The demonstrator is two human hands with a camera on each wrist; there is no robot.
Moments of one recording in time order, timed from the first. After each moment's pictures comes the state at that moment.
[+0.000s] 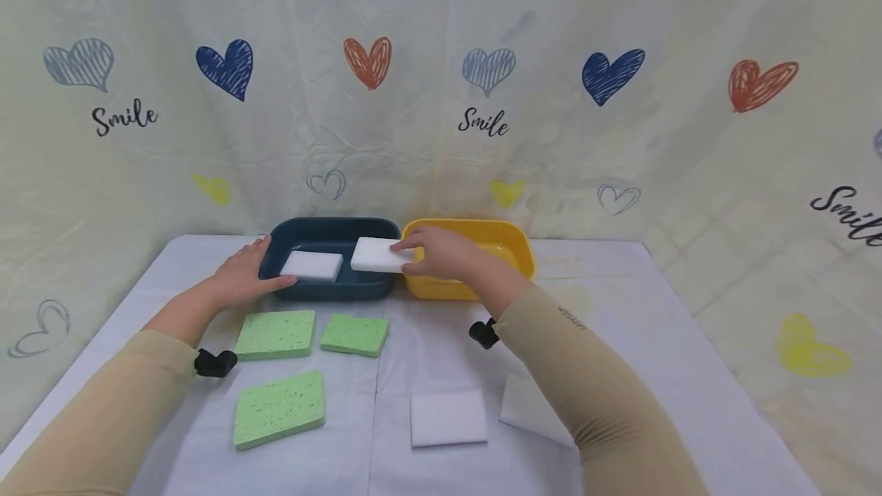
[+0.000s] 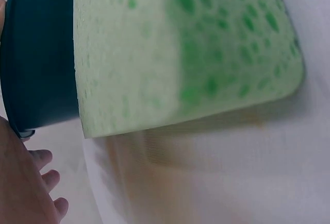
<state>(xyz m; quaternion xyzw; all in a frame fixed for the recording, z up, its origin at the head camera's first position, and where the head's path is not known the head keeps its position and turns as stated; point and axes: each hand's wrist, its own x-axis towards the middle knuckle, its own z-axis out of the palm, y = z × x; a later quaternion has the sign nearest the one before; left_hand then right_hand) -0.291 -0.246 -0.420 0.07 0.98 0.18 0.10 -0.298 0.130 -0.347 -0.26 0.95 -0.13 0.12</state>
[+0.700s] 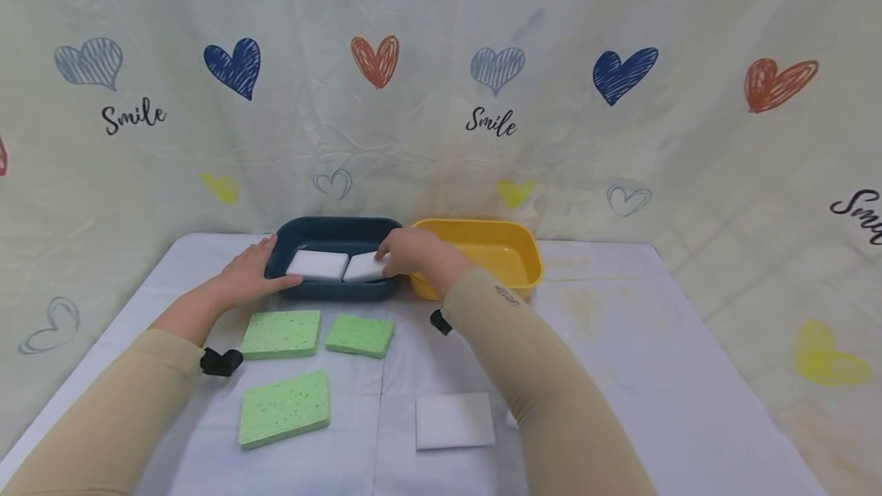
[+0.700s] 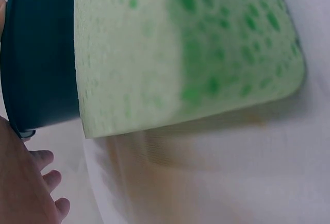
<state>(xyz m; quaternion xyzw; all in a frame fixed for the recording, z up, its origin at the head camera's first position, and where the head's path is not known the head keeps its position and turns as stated) -0.291 -0.245 -0.420 0.07 0.98 0.18 0.10 -0.329 0.066 -0.360 -0.26 0.95 -0.02 0.18</state>
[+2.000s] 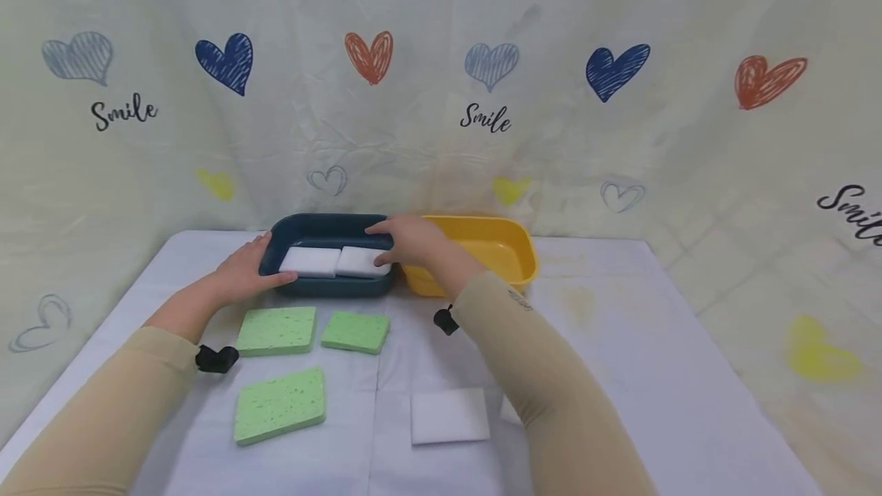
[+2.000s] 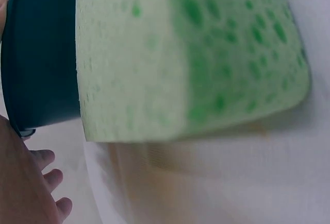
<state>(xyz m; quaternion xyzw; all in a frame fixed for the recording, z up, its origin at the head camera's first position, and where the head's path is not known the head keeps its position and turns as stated) -0.291 -0.246 -0.420 0.07 0.98 0.18 0.10 -0.322 0.080 -0.351 -0.26 0.96 -0.09 0.10</state>
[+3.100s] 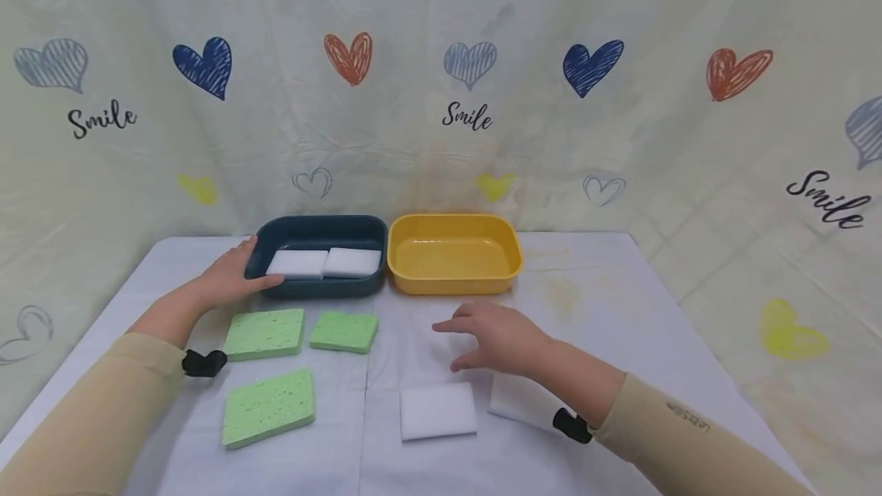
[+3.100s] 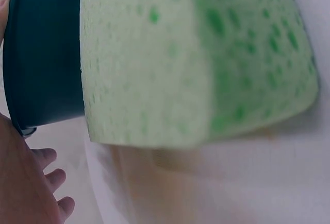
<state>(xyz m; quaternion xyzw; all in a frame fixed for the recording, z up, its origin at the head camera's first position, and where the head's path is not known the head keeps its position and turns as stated) -0.291 -0.246 -0.419 0.08 0.97 0.18 0.10 -0.174 0.221 -0.381 -0.35 0.93 -0.08 0.06</state>
